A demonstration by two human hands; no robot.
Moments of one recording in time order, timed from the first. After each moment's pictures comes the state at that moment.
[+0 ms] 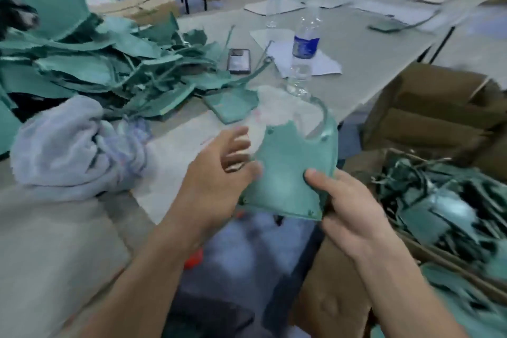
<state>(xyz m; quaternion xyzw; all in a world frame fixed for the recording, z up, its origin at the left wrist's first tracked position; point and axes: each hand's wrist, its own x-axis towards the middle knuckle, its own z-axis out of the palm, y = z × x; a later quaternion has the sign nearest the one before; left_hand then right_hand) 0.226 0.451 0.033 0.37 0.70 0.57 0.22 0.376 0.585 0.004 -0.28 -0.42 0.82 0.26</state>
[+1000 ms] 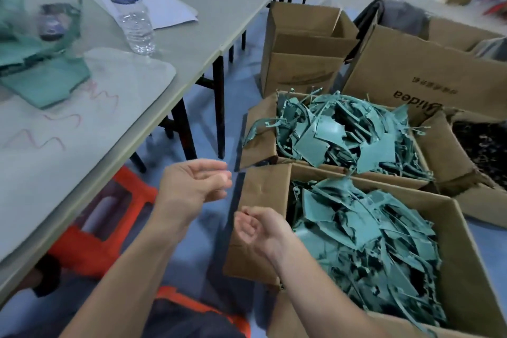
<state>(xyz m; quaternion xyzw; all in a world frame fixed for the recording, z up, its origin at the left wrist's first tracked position) 0.353 0.557 -0.070 0.29 0.63 0.56 0.46 0.505 0.610 -0.180 -0.53 -0.04 0.82 0.23</state>
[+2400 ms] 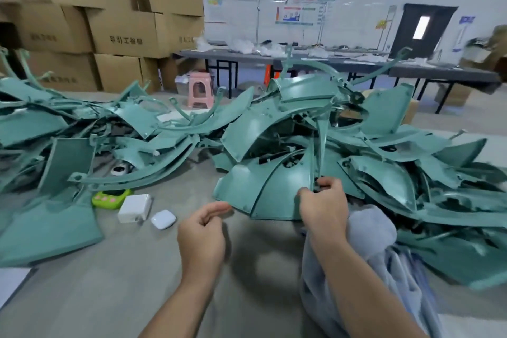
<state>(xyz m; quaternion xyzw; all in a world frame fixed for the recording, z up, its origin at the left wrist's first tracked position) -0.040 0.165 -0.027 -0.17 0.71 0.64 -0.23 -0.088 0.351 0.023 -0.21 -0.78 0.57 0.17</state>
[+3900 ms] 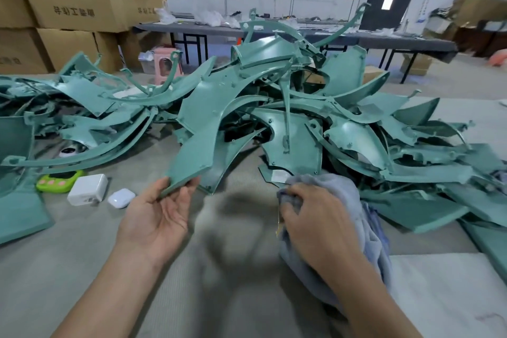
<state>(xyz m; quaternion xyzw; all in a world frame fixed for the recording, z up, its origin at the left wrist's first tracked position) -0.024 0.153 0.004 -0.10 0.23 0.97 0.05 0.010 0.396 0.018 0.00 -0.95 0.28 0.16</state>
